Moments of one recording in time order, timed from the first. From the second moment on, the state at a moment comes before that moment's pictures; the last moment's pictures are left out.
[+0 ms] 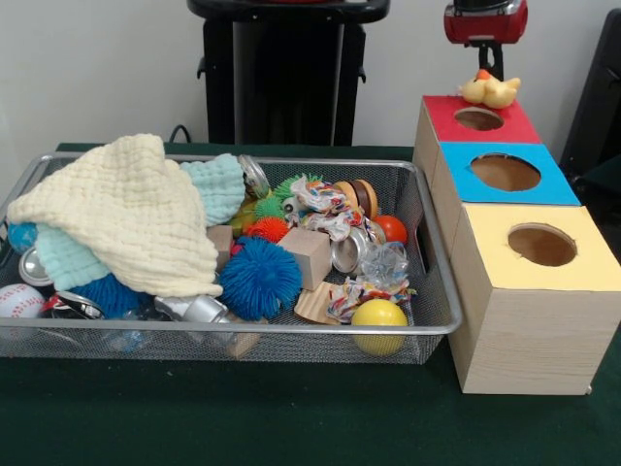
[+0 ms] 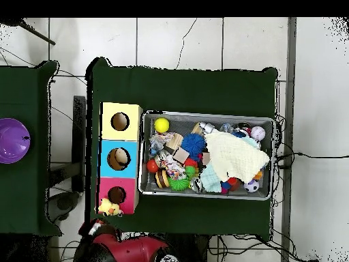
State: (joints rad) arm -0.14 -0.85 0.36 2.49 0.01 -0.13 2.43
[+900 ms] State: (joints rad) arm -0.16 -0.85 0.38 2.49 0.01 -0.13 2.43
